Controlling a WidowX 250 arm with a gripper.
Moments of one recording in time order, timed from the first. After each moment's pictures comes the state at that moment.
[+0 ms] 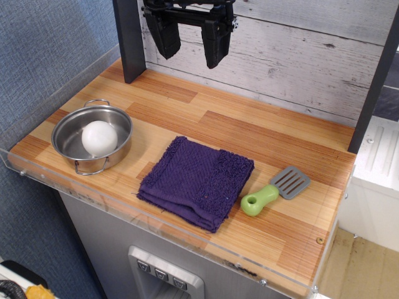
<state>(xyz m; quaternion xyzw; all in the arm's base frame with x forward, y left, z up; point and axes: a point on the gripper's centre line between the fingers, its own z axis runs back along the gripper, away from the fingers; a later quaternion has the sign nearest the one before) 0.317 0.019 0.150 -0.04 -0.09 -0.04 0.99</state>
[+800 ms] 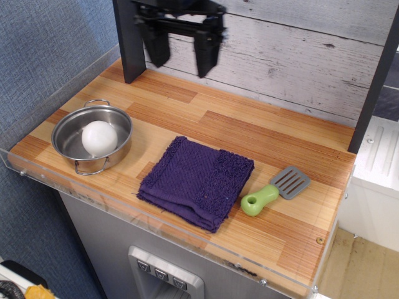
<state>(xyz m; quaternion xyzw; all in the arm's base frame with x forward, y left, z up) 0.310 0.036 0.137 -0.03 -0.06 -0.02 1.00</state>
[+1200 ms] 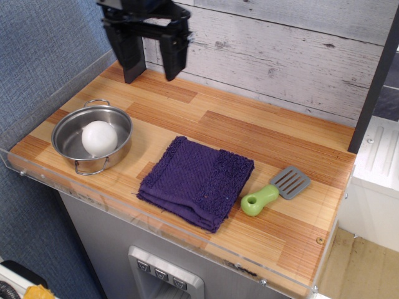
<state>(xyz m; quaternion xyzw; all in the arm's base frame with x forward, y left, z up) 0.295 0.061 0.138 -0.02 -0.07 -0.01 1.00</state>
